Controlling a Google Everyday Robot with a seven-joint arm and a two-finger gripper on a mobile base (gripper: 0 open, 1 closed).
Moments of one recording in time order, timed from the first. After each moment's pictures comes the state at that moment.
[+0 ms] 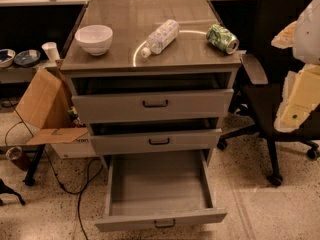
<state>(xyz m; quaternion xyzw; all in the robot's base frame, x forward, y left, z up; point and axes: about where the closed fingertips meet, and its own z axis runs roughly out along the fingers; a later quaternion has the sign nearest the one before) 0.438 -0.217 0.976 -0.60 0.78 -0.03 0.16</state>
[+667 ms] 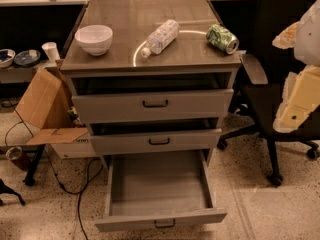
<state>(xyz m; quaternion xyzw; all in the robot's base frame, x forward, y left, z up) 0.438 -0.217 0.975 -0.60 0.78 -0.03 0.17</state>
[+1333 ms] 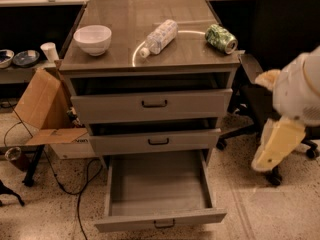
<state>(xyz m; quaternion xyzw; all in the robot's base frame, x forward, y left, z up) 0.417 -0.198 0.905 -0.60 0.77 -0.01 0.20</state>
